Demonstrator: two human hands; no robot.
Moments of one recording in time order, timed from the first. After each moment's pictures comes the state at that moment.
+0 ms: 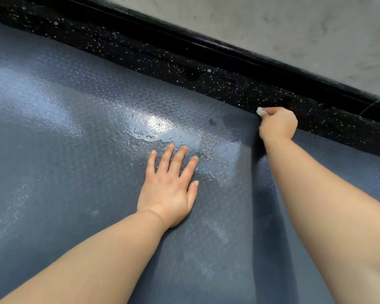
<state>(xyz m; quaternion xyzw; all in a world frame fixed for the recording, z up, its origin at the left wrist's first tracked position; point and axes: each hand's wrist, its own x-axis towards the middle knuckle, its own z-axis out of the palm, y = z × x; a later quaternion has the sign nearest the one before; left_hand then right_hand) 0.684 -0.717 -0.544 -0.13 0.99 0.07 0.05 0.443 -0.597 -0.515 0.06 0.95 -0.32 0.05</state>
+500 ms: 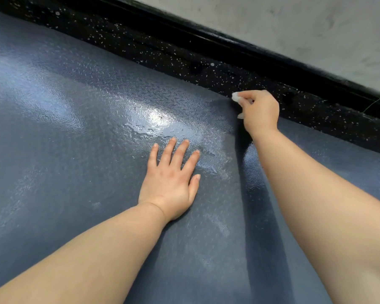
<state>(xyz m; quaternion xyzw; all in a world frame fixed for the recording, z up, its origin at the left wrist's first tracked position) 0.683 -0.717 -0.545 -0.13 0.99 0.07 0.04 0.464 -0.631 -0.508 -0.13 0.93 -0.33 0.04</state>
